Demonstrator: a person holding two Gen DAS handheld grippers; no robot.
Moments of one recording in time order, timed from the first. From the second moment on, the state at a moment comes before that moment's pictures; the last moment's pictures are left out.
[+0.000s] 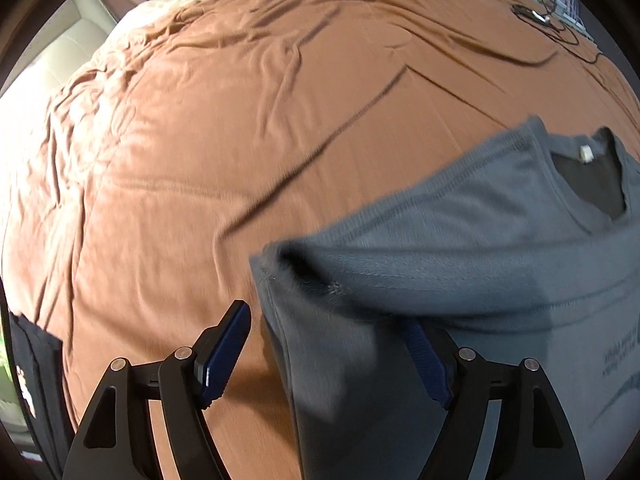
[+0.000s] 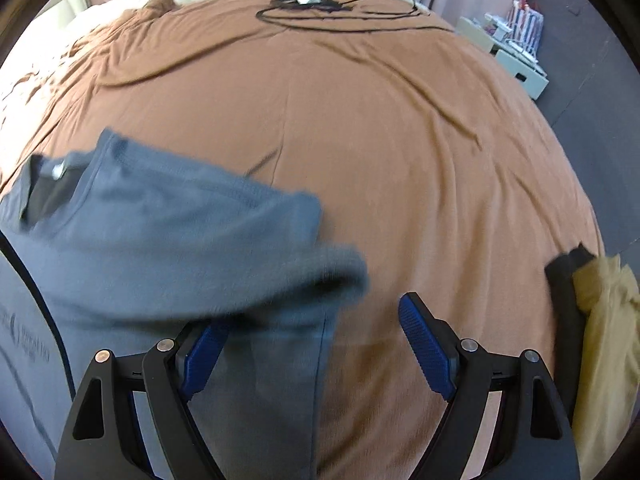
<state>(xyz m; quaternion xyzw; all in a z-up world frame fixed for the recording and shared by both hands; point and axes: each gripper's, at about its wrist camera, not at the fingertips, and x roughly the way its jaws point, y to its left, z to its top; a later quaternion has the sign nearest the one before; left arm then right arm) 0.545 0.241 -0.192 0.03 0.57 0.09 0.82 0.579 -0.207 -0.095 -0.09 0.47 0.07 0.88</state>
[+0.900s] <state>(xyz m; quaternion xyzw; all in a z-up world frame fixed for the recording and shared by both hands) 0.573 0.283 -0.180 -0.12 0.54 0.07 0.83 0.586 -0.244 -0.091 0.02 0.43 0.13 0.89</state>
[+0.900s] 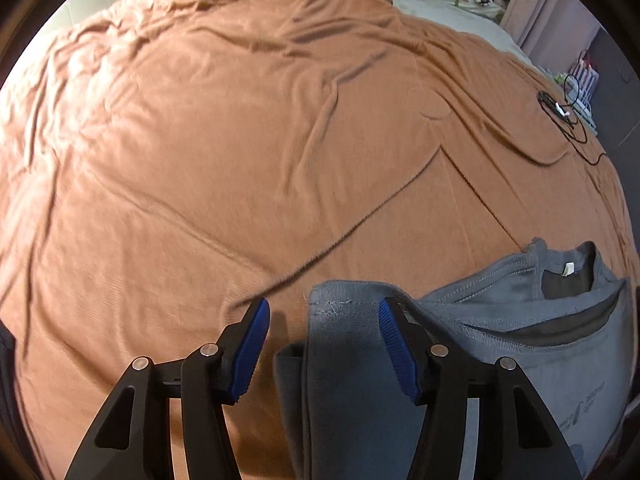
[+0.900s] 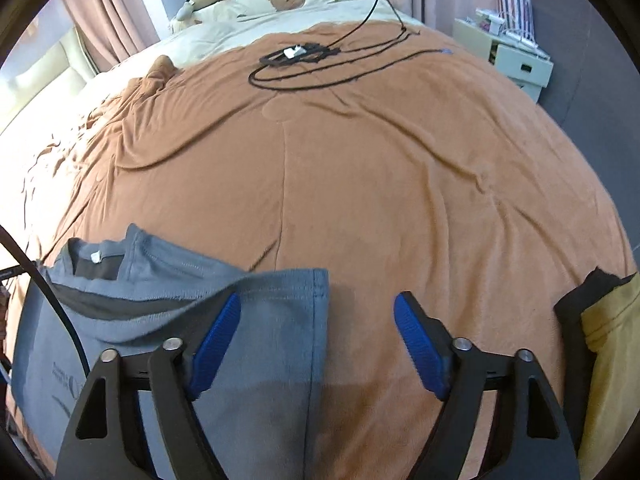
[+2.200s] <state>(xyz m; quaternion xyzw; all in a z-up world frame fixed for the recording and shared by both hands) 0.534 0.297 -0.085 -0.16 0.43 0.06 0.89 0.545 -0.246 -0.046 0.05 0.31 0.15 0.94</state>
